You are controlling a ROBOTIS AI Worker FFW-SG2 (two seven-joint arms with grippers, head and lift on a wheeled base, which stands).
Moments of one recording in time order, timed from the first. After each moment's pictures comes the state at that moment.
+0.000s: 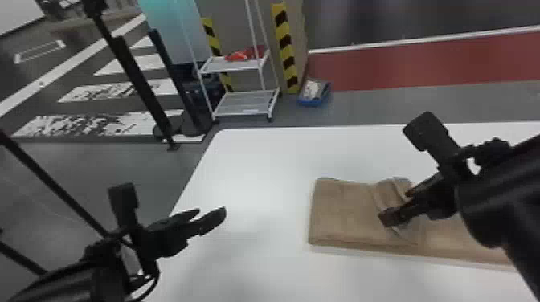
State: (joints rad) left arm 0.21 0.09 0.61 -2.04 0.16 0.94 -0.74; right arm -0.39 0.00 0.41 -1.61 0.57 1.18 1.03
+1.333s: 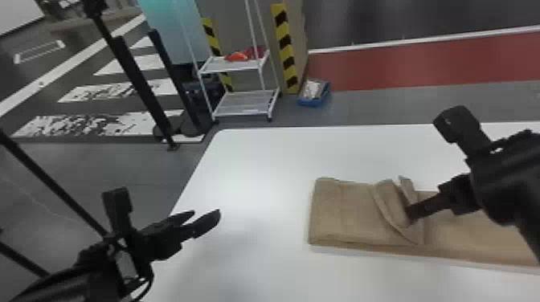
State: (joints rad) left arm 0.22 0.11 0.62 -2.00 0.18 0.88 -0.76; right arm -0.45 0.00 0.35 -1.56 0.61 1.35 1.03
